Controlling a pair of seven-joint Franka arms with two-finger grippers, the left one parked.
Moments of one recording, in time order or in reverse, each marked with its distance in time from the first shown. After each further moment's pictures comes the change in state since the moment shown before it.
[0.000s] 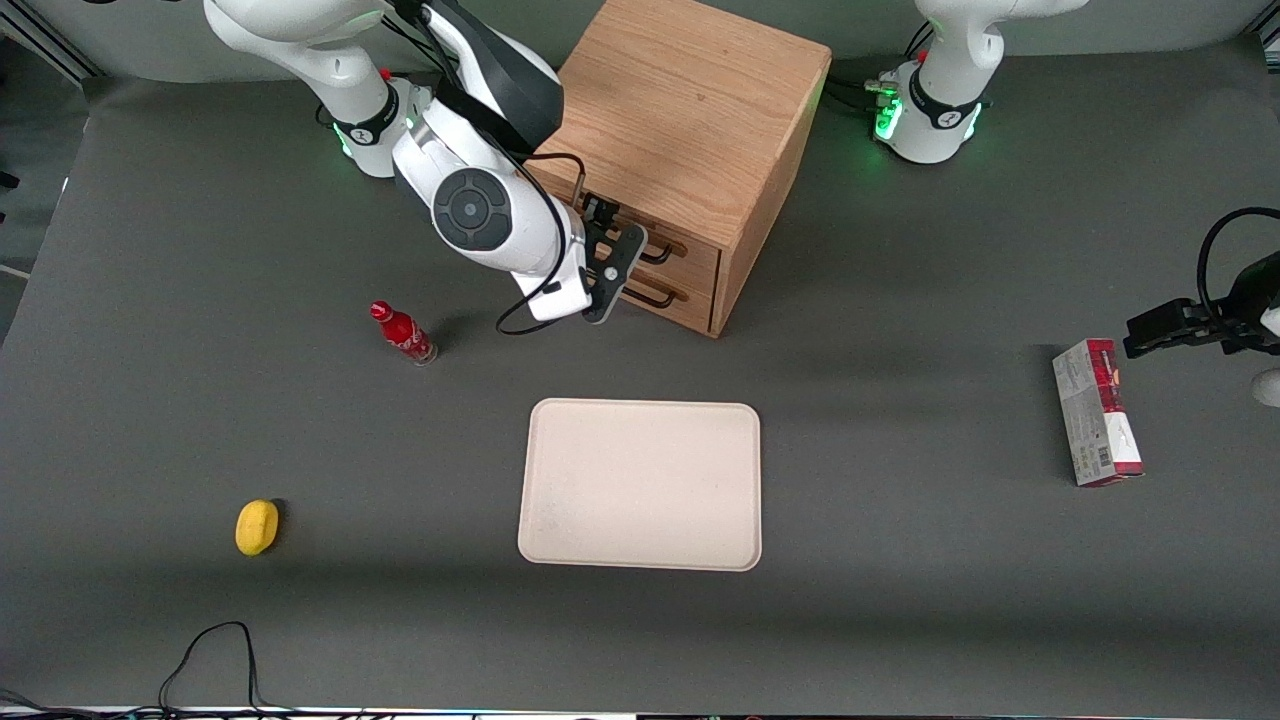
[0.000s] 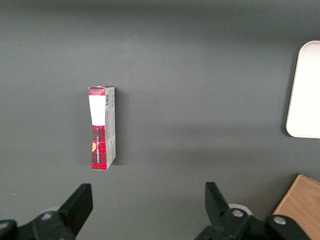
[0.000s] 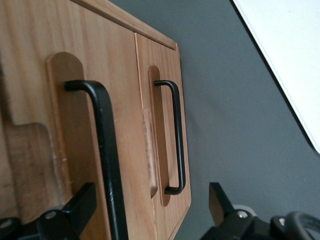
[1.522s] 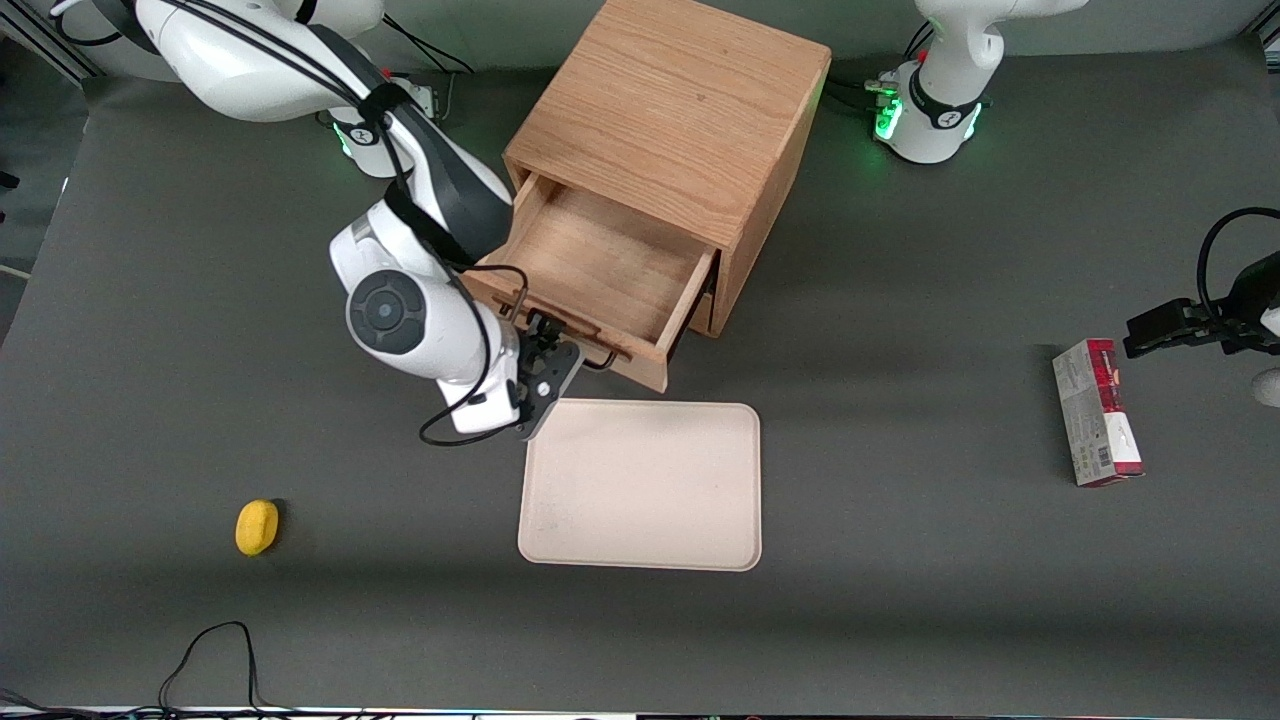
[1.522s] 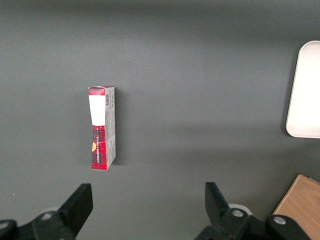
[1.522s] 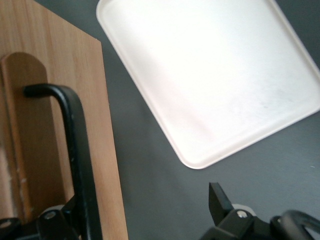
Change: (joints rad) arm -0.041 0.158 -0.133 0.228 -0.195 0.042 -0.092
